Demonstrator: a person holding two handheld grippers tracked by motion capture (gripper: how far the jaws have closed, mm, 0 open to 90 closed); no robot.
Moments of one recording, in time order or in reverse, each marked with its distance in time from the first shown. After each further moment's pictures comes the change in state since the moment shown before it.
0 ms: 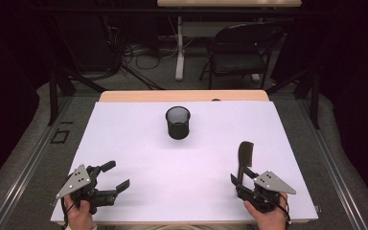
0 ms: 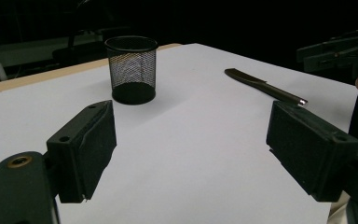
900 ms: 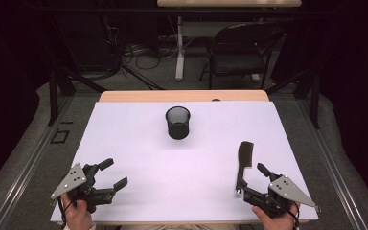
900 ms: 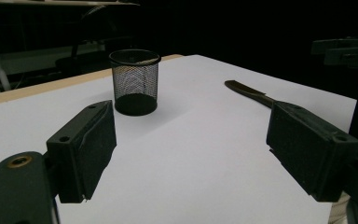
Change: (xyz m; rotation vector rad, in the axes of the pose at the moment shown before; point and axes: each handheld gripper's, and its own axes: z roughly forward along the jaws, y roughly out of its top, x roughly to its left) left arm 0.001 0.006 -0.004 -0.041 -0.003 -0.013; right arm -0.006 0.004 -0.028 -0.189 -0.044 0.033
